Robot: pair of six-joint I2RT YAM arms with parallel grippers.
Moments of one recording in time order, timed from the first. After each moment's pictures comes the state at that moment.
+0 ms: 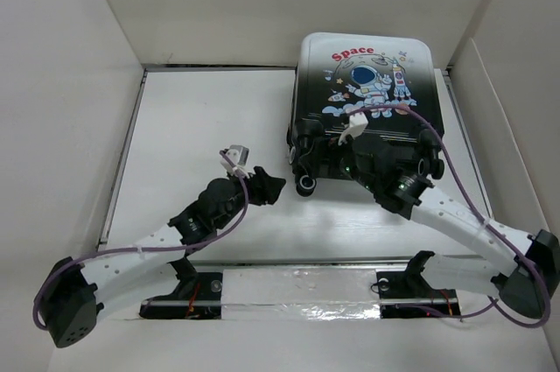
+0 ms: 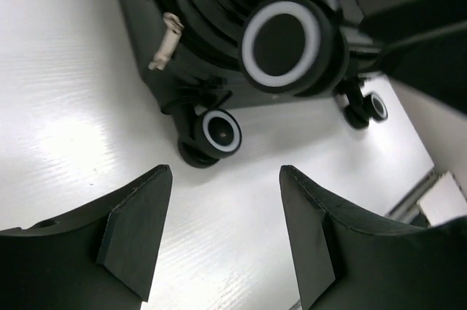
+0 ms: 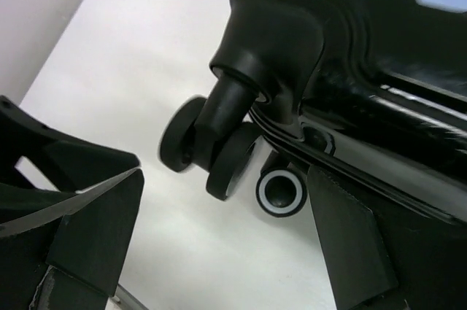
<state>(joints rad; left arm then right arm) -0.86 0.88 0.40 0.25 -0.20 -0.60 0.80 1.09 0.88 -0.09 0.18 0.41</state>
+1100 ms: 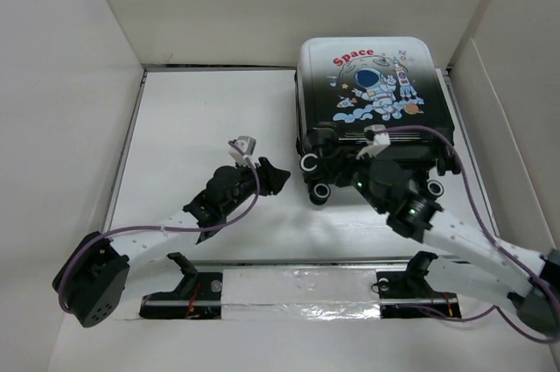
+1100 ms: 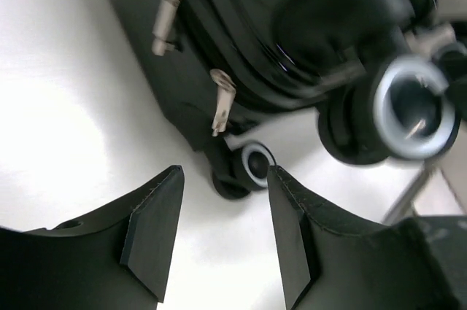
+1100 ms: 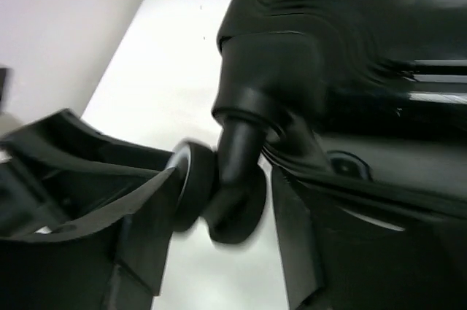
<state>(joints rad) -0.72 1.08 0.41 0.47 -0.04 -0.62 0.84 1.01 0.66 0.16 0.34 0.56</state>
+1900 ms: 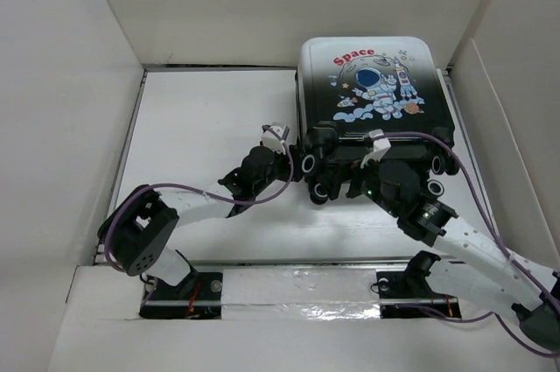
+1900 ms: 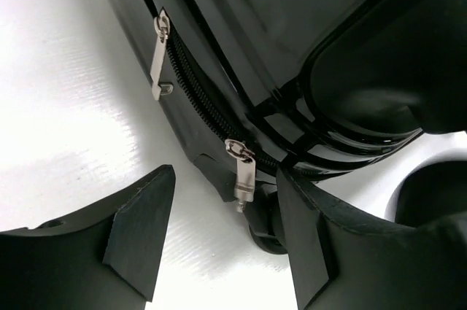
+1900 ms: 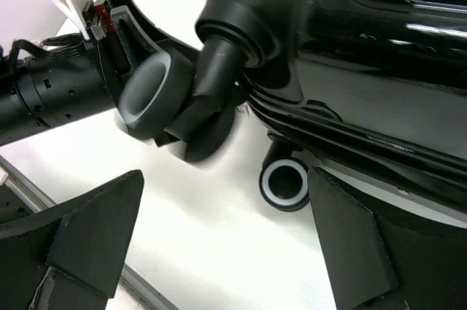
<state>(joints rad) -0.79 1.48 0.66 0.48 -0.12 -0.45 0.78 0.80 0.62 -0.09 0.15 0.42</state>
